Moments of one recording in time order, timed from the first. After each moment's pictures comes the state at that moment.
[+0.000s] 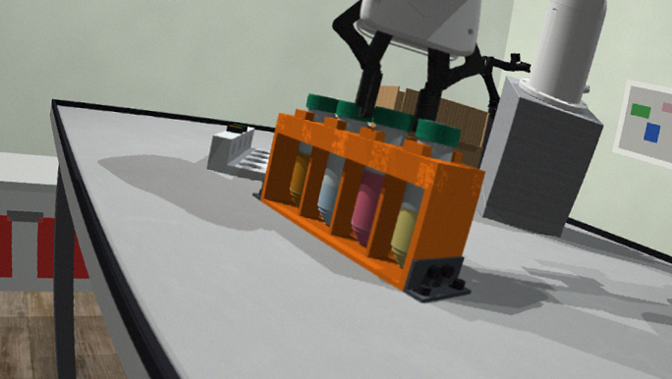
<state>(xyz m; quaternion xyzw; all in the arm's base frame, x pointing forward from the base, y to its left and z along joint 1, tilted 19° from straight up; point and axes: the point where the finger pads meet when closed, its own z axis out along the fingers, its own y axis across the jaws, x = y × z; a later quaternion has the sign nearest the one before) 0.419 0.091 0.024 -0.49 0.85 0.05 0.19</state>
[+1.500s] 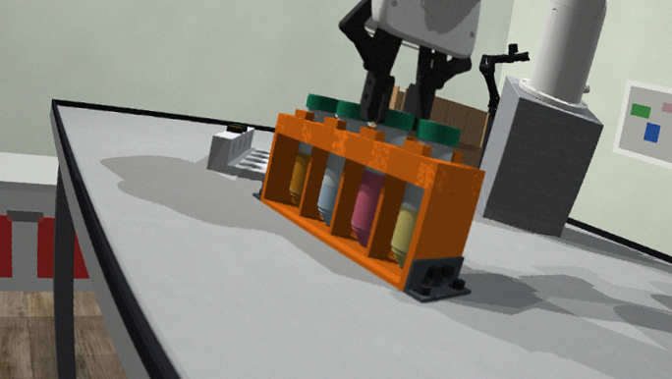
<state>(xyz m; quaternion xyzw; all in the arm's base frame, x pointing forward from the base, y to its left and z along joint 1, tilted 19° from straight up) 0.419 0.091 0.024 -0.64 0.75 0.01 0.14</state>
